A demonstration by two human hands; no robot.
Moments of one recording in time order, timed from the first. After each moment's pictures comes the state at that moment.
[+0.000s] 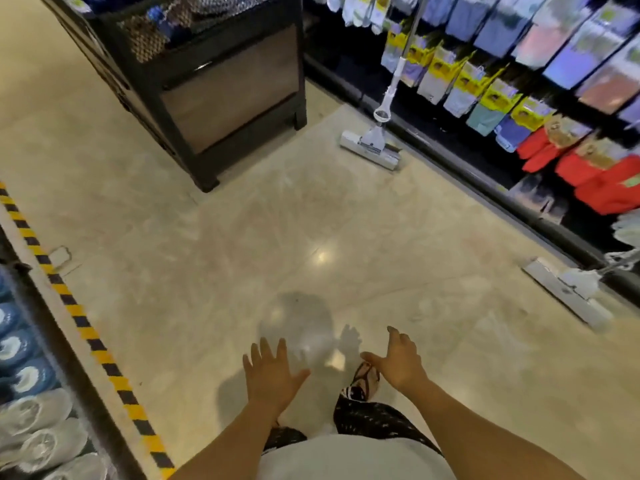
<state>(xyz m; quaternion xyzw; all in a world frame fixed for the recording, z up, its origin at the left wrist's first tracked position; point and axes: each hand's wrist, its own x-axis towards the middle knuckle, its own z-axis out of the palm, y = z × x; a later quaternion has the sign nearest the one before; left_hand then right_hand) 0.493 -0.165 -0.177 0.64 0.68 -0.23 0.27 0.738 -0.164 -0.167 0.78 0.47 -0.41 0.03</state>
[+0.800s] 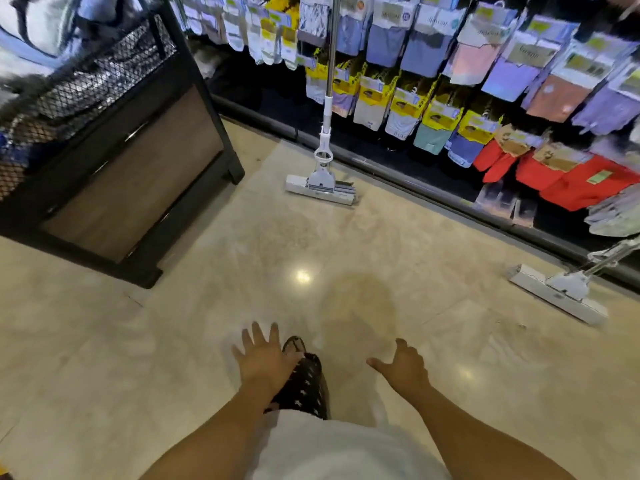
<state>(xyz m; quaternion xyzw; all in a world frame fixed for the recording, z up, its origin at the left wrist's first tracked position) 0.599 0.218 -0.185 0.71 0.61 -0.27 0.23 0.837 0.110 -0.198 0.86 0.31 -0.41 0.00</state>
